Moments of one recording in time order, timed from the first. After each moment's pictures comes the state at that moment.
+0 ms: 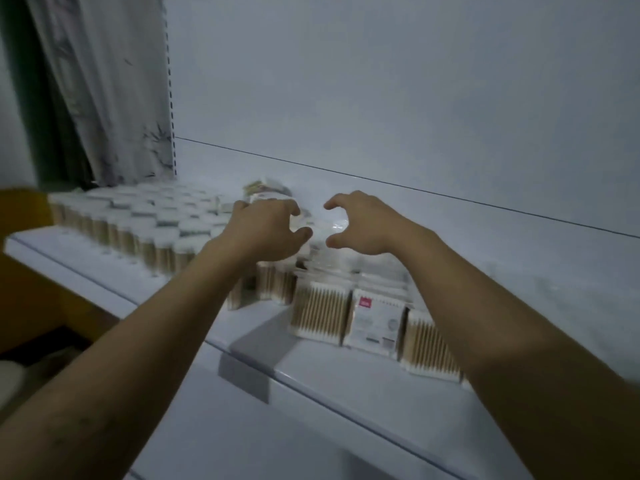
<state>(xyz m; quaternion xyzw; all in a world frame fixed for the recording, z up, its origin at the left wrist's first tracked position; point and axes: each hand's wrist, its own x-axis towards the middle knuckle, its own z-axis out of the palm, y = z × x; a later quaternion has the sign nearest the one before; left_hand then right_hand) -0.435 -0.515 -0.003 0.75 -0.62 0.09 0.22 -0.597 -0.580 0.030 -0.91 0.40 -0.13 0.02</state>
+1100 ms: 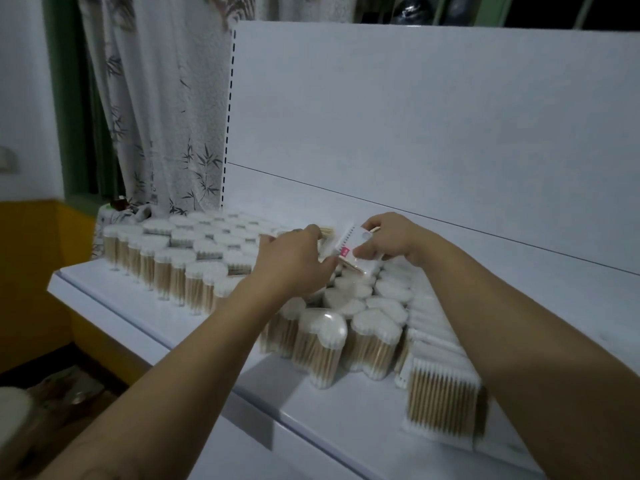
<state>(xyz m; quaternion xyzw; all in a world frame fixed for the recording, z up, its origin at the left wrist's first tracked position) -0.296 -0.536 -0.014 0.74 -0.60 0.05 0.29 -0.433 -0.669 0.032 -0.82 0.47 -0.19 0.24</state>
